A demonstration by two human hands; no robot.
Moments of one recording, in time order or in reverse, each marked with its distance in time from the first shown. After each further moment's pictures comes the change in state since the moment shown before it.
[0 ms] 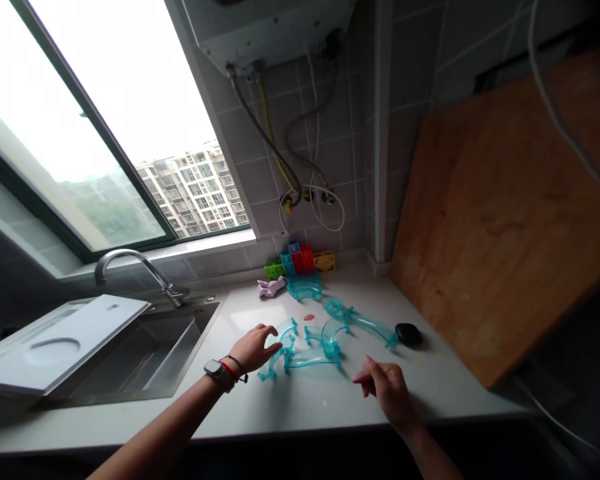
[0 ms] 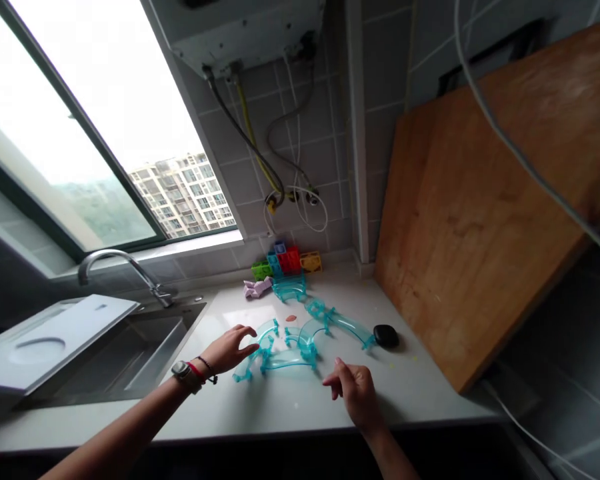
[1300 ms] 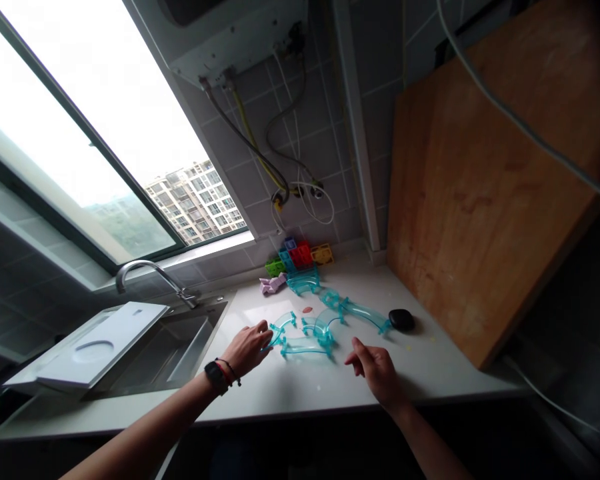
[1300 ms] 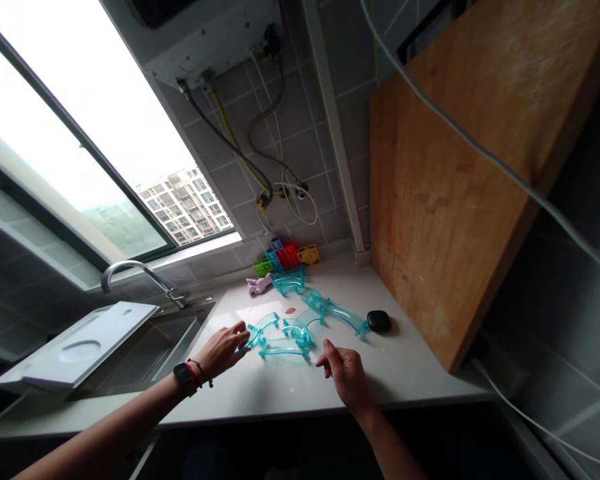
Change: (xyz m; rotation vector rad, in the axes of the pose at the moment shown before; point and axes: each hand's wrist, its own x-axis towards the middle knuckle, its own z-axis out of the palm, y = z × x) left_hand -0.027 0.023 -0.013 0.328 -0.007 0.192; right_hand 0.002 -0.012 -0.004 -0.008 -0.026 -0.039
